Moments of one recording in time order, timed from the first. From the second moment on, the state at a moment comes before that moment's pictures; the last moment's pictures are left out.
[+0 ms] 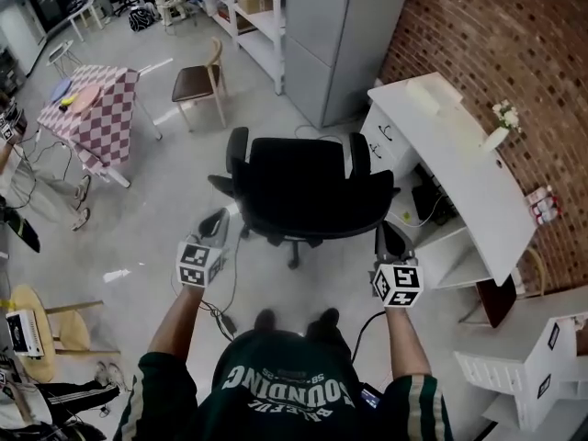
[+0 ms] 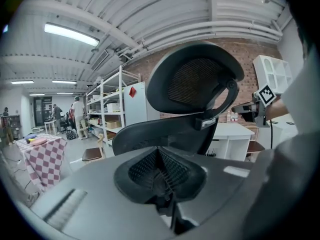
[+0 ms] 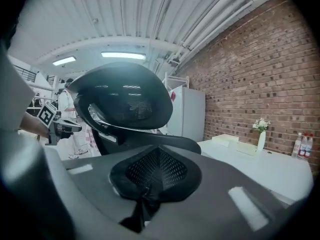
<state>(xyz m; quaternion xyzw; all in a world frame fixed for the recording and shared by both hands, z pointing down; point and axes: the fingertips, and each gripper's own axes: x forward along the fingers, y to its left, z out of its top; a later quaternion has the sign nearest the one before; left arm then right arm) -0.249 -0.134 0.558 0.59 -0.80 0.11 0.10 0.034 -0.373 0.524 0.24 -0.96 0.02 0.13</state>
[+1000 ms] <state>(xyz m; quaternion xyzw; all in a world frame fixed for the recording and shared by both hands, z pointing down) -0.316 -0.144 0.585 0.52 -0.83 0.17 0.09 0.013 -0.482 0.576 0.18 -0.95 -0.09 0.23</state>
